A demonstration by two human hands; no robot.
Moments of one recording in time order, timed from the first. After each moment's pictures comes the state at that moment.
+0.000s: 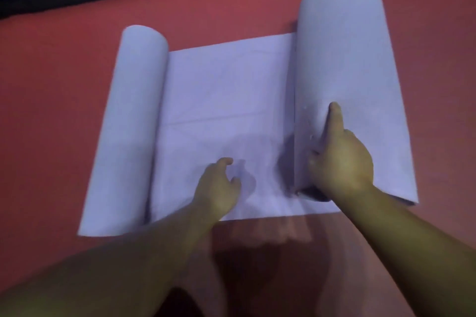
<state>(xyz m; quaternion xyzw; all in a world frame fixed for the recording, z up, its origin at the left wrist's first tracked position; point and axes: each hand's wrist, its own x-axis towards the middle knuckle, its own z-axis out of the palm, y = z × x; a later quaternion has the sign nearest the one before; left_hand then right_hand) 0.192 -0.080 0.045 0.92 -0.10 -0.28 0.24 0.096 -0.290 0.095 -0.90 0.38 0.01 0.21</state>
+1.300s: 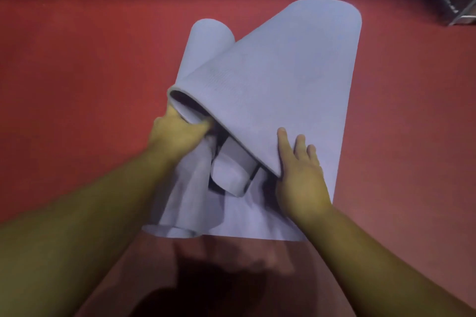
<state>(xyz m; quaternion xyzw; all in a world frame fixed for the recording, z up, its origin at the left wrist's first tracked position) 0.354 0.038 0.079 0.93 0.03 -0.17 0.33 0.179 -0.146 0.049 -0.94 0.22 0.08 0.25</state>
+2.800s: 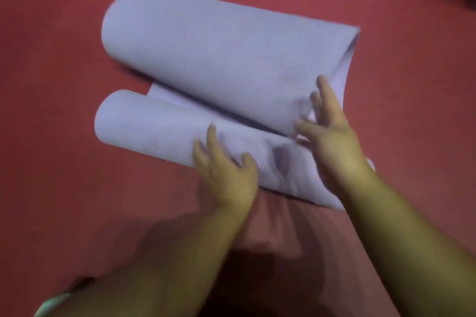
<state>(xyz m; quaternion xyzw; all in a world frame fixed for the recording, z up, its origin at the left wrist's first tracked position) 0.166 0.037 0.018 0.89 0.08 0.06 0.45 0.144 -0.107 0.118 -0.66 0.26 -0.07 0.70</state>
